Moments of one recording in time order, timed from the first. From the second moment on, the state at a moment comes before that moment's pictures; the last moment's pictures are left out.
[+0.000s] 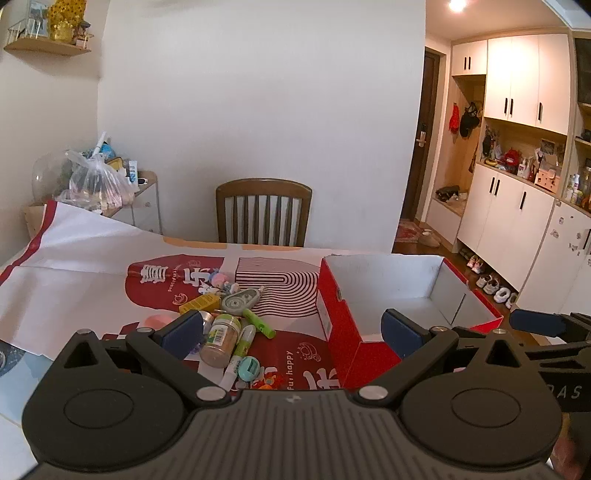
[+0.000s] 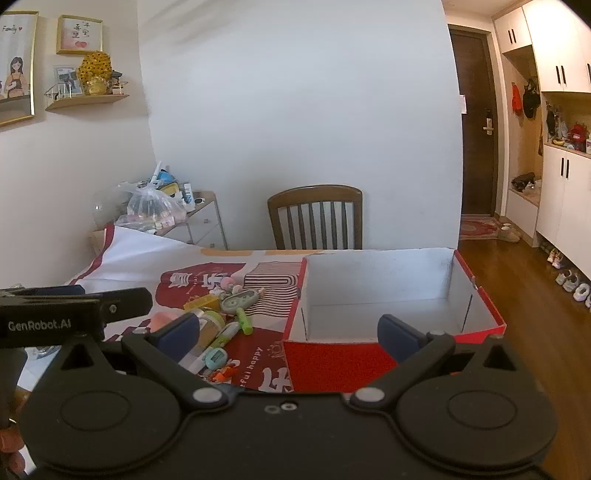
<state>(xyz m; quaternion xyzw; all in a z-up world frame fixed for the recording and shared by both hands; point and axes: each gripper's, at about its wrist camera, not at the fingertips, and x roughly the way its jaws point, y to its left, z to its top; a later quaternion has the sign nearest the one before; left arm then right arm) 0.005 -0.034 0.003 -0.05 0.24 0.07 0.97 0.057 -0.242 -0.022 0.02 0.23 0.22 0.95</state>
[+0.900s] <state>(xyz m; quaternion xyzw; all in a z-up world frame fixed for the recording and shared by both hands) 0.014 0.008 -0.003 -0.10 0.25 0.04 0.96 0.073 -0.230 -0.025 0.02 0.23 0.23 0.95</state>
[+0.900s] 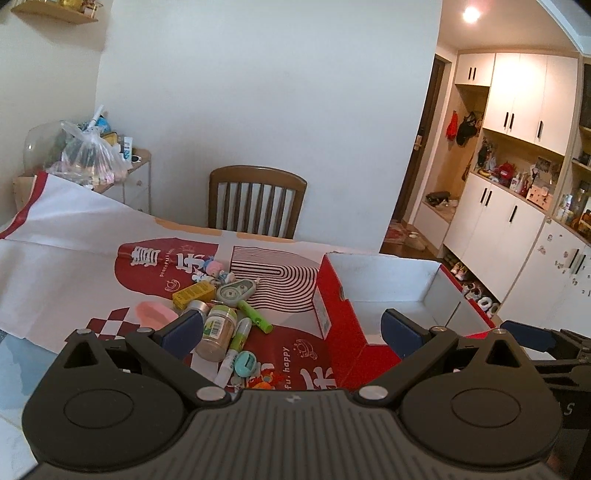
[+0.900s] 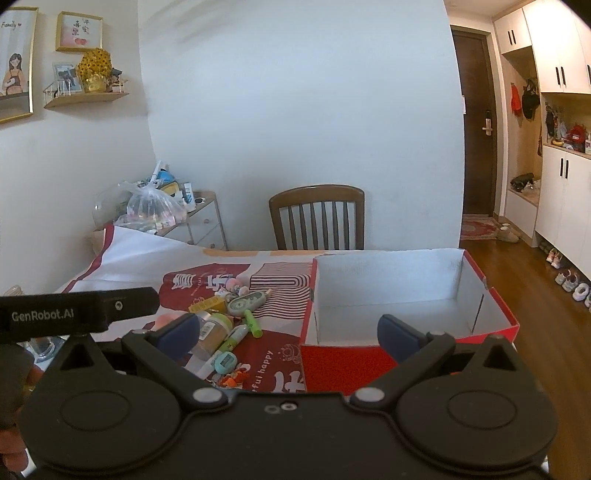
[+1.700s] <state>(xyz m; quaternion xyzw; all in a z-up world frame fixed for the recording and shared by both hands) 0.061 0.130 -0.053 -0.10 0.28 0.04 0.95 0.098 -0.124 -0.054 0.01 0.29 0.20 0.94</state>
